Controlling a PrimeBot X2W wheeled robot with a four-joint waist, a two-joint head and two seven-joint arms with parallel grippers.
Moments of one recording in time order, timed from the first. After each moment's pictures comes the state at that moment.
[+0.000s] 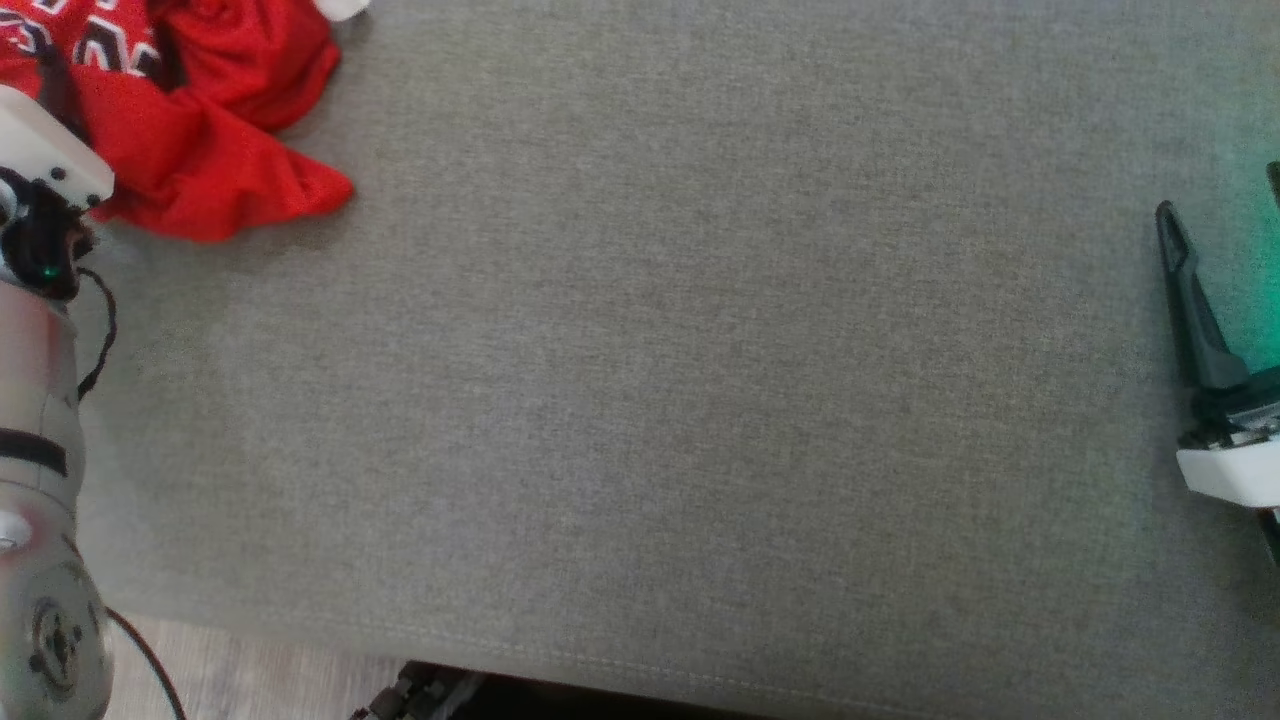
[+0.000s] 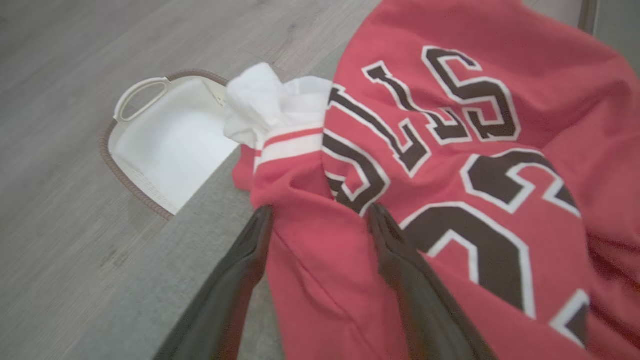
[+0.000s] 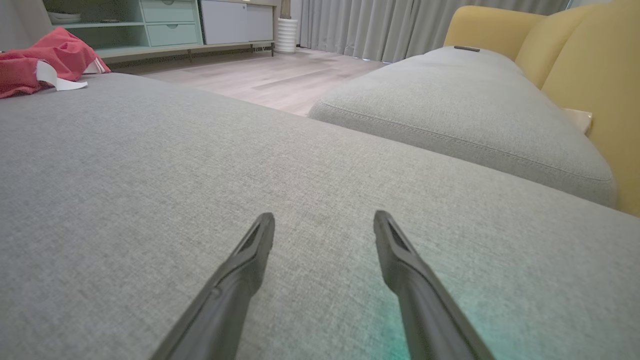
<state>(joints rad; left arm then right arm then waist) -1.09 0.29 0.12 1.24 -0.32 -0.05 0.01 -0.17 -0.48 0.06 0.03 0.15 0.13 -0.26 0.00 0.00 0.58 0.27</state>
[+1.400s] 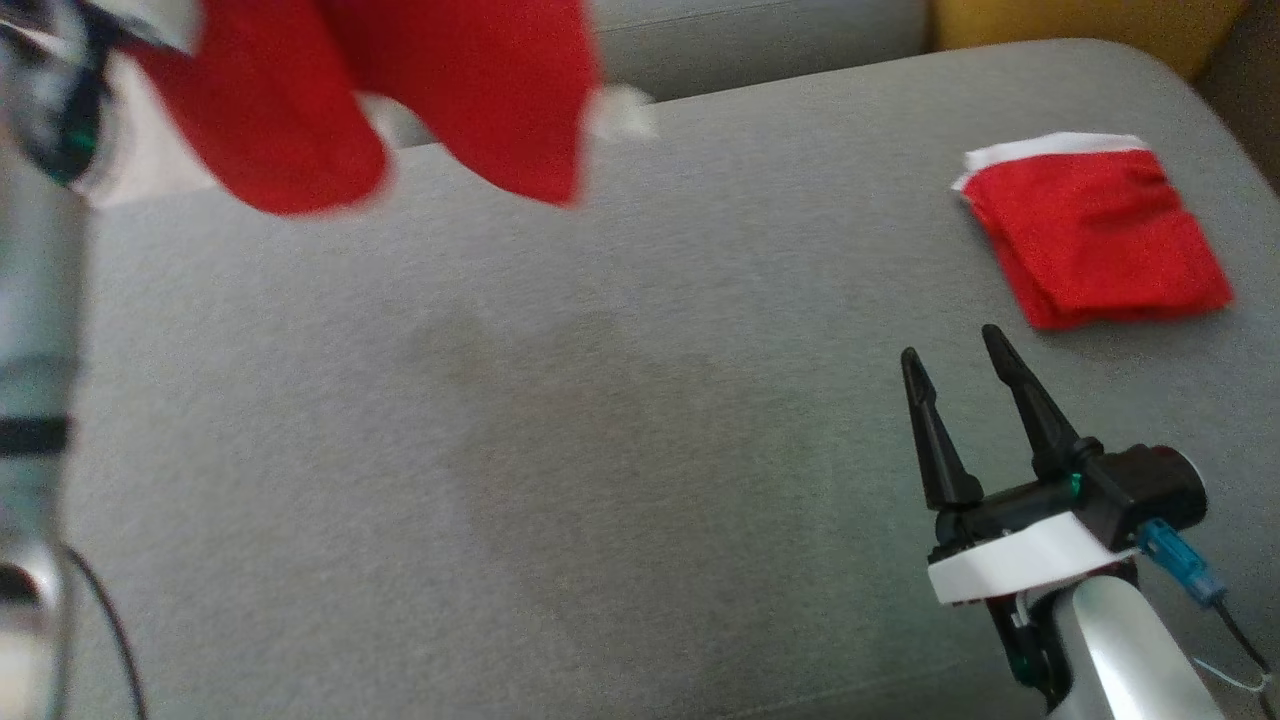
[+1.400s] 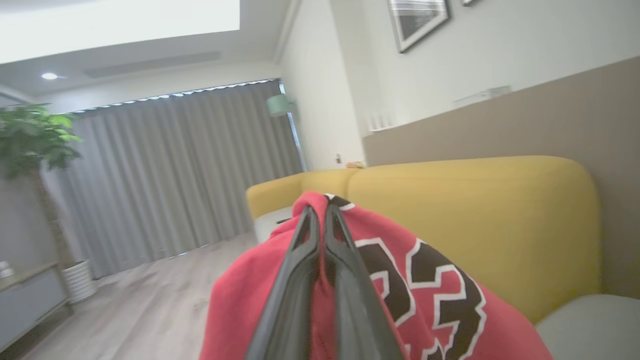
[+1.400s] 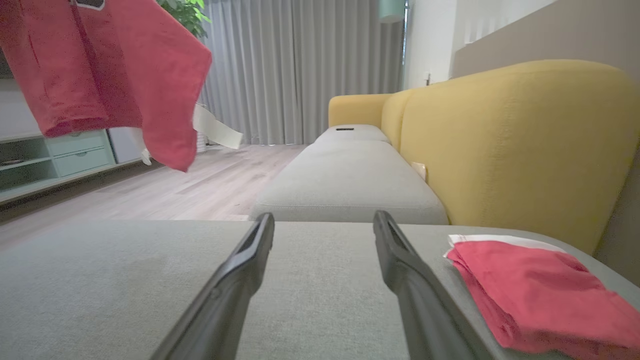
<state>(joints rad) -1.08 0.37 -0.35 0.60 -0.33 -0.13 -0.11 -0.11 -0.13 0.20 0.18 0.14 0.13 -0.26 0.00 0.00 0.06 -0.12</state>
